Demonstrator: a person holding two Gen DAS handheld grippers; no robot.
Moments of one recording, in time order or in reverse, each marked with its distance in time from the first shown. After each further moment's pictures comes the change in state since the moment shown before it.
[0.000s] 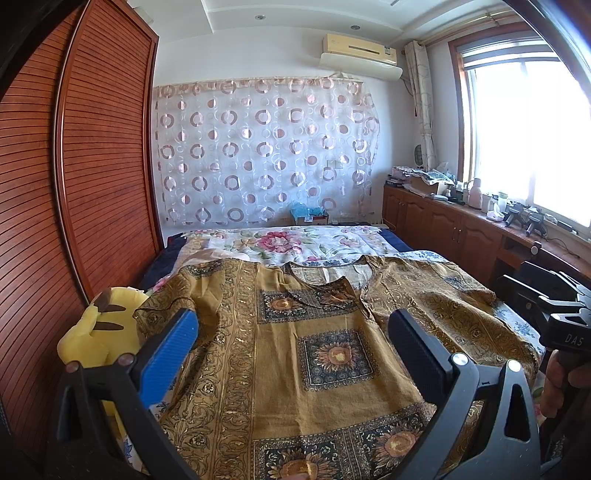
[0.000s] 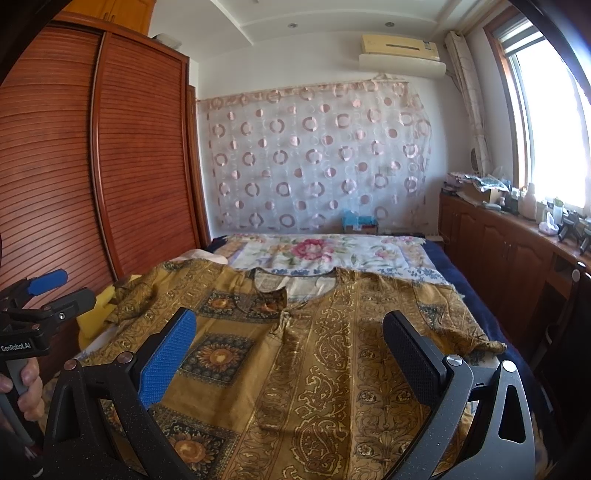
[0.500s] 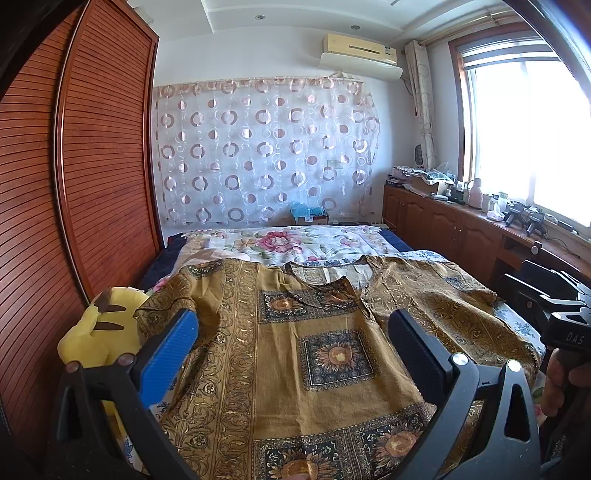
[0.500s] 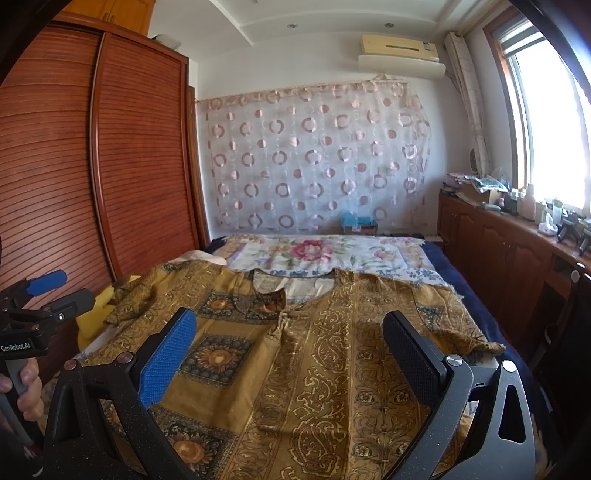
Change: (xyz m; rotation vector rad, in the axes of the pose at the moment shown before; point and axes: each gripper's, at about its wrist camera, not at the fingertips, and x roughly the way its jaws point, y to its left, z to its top) left arm 0.001 0.001 0.000 -0.002 0.001 0.001; right arm 0.000 -0.001 -0.001 -0.002 0.000 -0.001
